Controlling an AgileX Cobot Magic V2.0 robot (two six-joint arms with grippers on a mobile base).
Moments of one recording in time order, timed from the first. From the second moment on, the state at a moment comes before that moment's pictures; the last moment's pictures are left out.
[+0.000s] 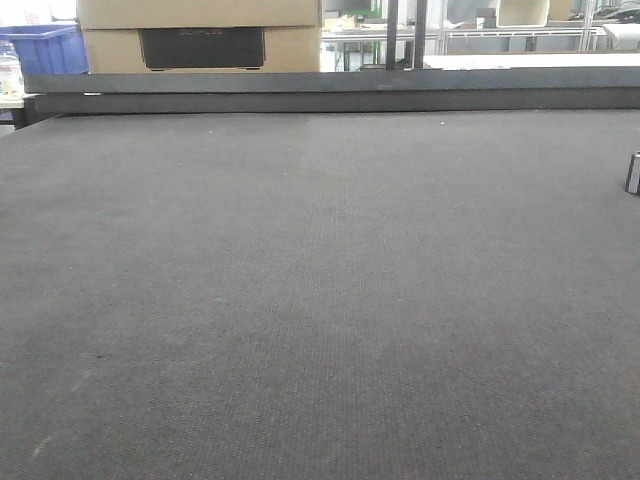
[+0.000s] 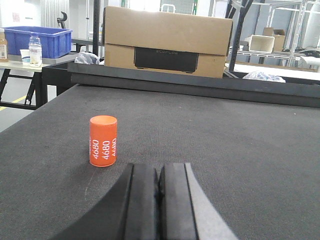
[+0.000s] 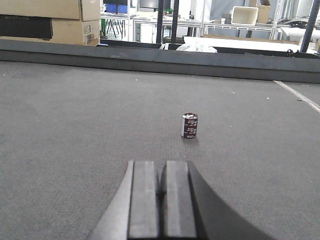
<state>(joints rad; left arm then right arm) -0.13 0.00 0.00 0.04 0.02 -0.11 0.03 0.00 0.00 0.10 0.11 -0.11</state>
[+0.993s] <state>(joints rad) -0.13 0.00 -0.02 0.04 -0.07 -0.11 0.03 0.00 0.00 0.12 -0.04 -0.11</state>
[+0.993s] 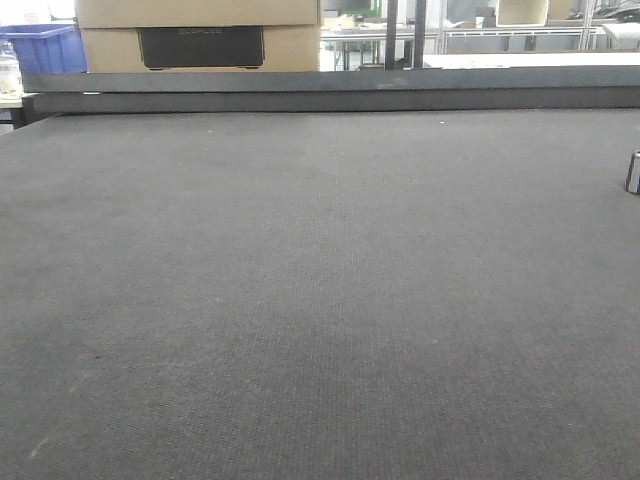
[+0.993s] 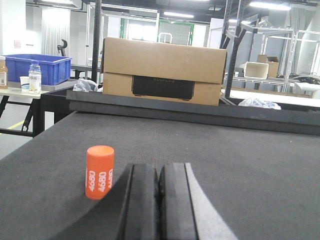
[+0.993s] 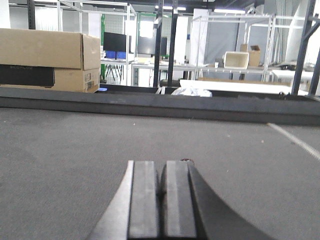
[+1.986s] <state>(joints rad) -0.15 0.57 -0.74 0.14 0.39 -0.11 0.03 0.78 -0.62 0.08 0.13 -0.11</state>
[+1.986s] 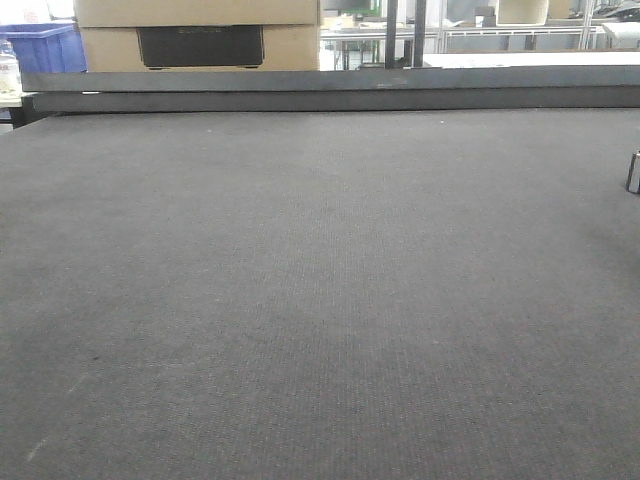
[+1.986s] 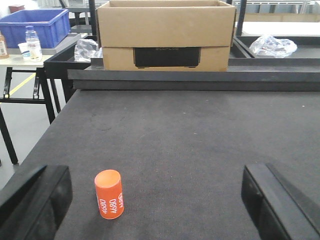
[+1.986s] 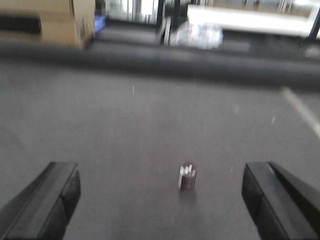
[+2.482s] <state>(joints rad) -0.15 0.57 -0.74 0.14 0.45 -0.11 -0.07 1.35 -0.49 0.16 -0.58 -0.11</state>
